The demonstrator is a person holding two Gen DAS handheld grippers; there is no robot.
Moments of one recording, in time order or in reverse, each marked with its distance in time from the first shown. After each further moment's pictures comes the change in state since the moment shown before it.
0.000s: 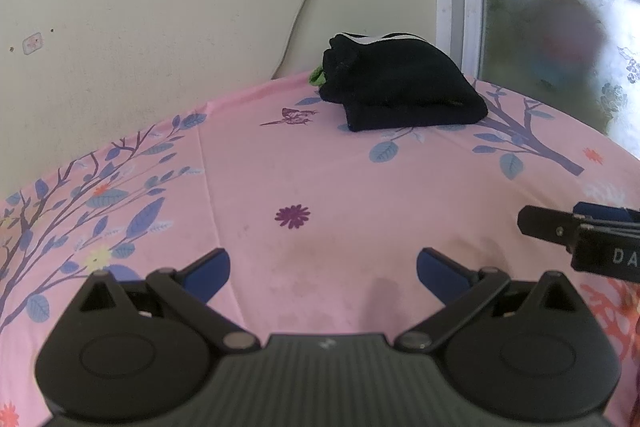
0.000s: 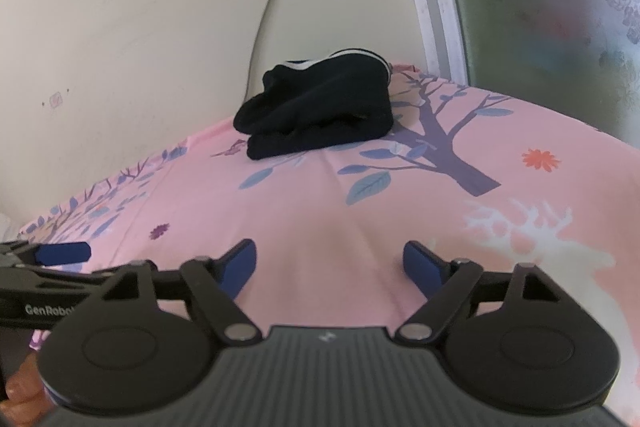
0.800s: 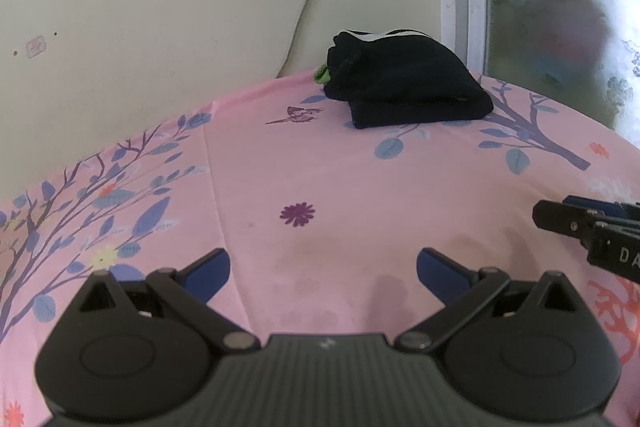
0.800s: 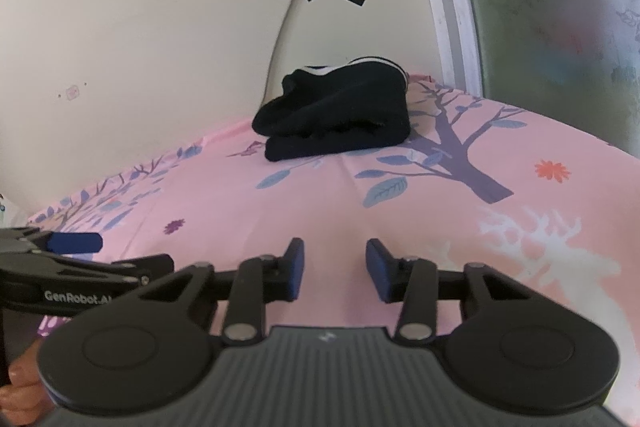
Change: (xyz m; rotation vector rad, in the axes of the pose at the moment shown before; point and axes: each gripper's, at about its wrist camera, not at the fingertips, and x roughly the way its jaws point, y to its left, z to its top) left arm 0.003 -0.002 -0.002 0.014 0.007 0.024; right arm -0.005 0.007 -0.003 -0.039 -0.028 0.033
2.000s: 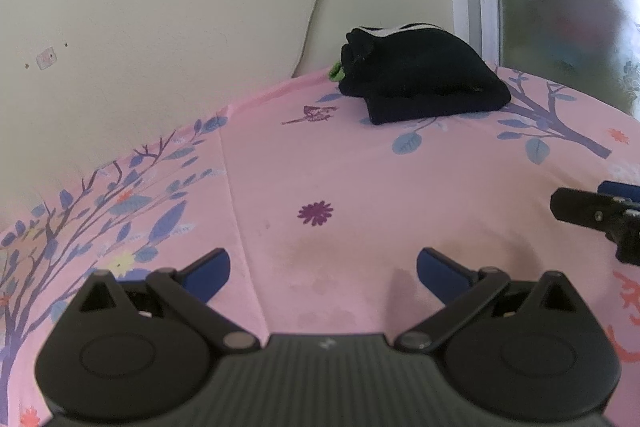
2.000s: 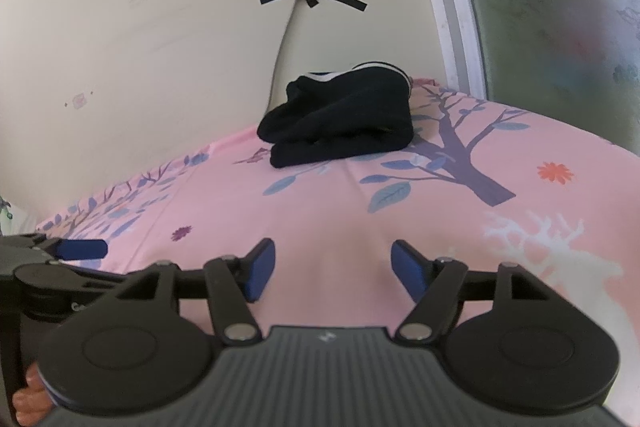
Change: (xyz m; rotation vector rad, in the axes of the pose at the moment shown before) left arm 0.003 -0.002 -0.002 0.034 -0.006 0.076; right arm -0.004 -0.002 -0.001 0.023 -0.019 0.021
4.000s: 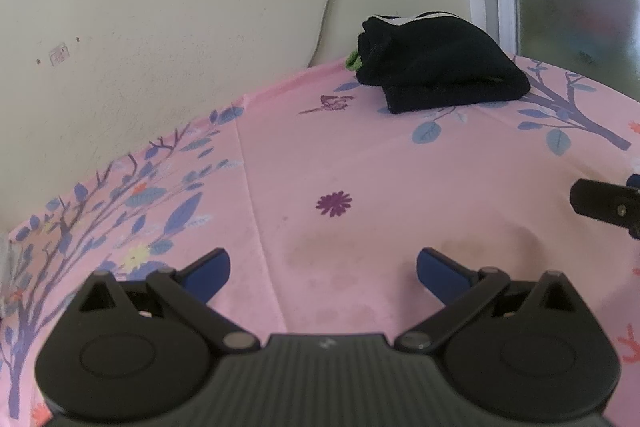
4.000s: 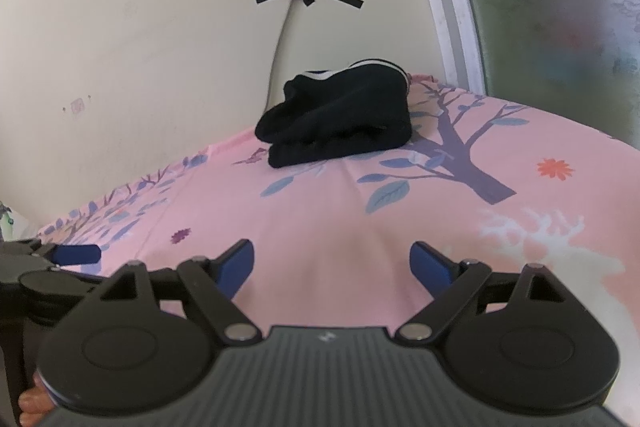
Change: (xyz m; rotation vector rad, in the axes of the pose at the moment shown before) left arm 0.006 0.002 0.001 -0.006 0.044 0.042; right arm 0.002 0.000 0.001 0.020 0.013 -0.010
